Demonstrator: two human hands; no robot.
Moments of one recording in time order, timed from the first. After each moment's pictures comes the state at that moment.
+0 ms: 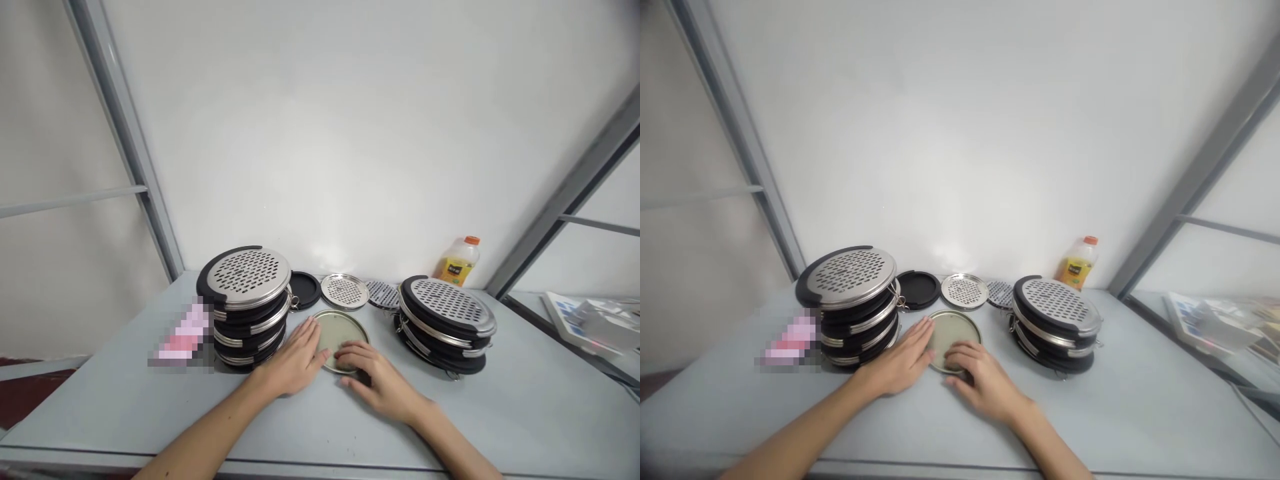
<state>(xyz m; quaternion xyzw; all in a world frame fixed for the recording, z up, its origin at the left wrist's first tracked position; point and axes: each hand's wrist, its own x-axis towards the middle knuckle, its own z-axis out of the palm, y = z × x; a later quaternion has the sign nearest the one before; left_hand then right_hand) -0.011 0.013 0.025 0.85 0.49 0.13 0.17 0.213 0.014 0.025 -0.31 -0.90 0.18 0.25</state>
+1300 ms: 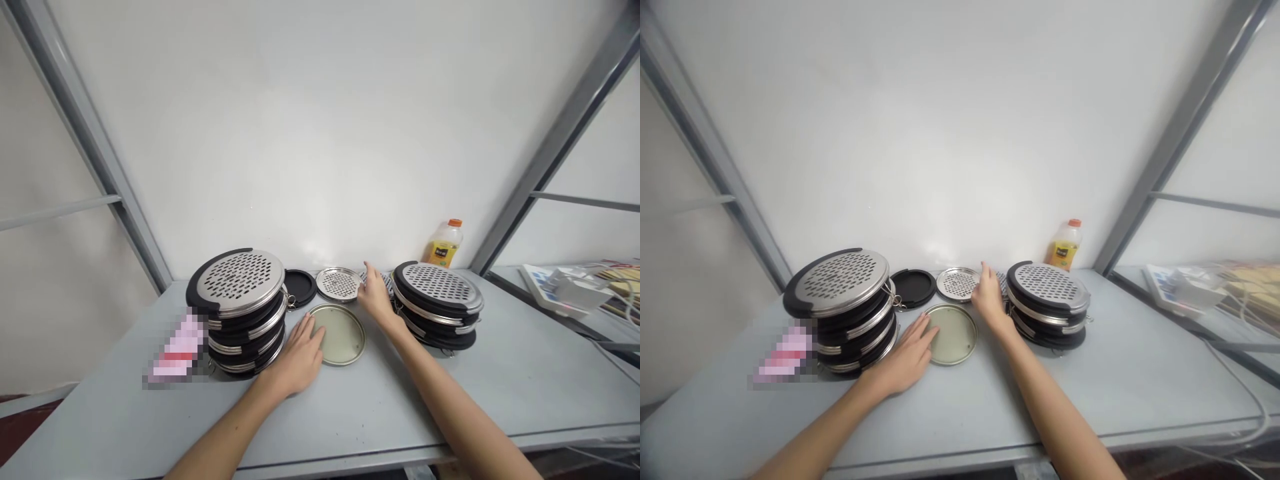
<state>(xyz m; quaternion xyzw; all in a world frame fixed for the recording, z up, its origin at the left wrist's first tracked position) -0.010 0.016 0.024 0.85 0.49 0.12 0.14 0.209 0.139 0.028 -0.60 -0.69 0.00 0.40</state>
